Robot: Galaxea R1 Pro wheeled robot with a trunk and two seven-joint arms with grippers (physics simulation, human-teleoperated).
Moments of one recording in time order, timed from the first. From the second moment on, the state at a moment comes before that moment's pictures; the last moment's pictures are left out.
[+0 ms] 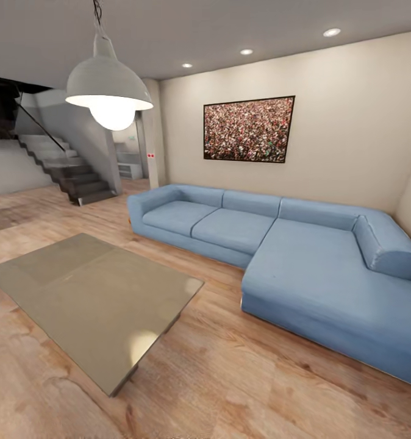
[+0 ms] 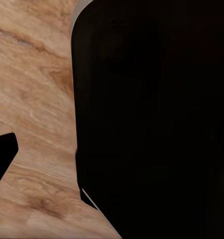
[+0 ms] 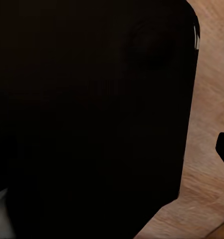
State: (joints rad) left arm -0.01 0.01 0.00 0.00 0.00 -0.01 0.00; right arm 0.00 0.03 -0.01 -0.01 0.01 -0.01 0.00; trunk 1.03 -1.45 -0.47
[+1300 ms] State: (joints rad) left arm -0.01 0.02 0.00 0.00 0.00 -0.04 0.01; right arm 0.00 0.04 0.00 -0.01 0.01 -0.03 0.00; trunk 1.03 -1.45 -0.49
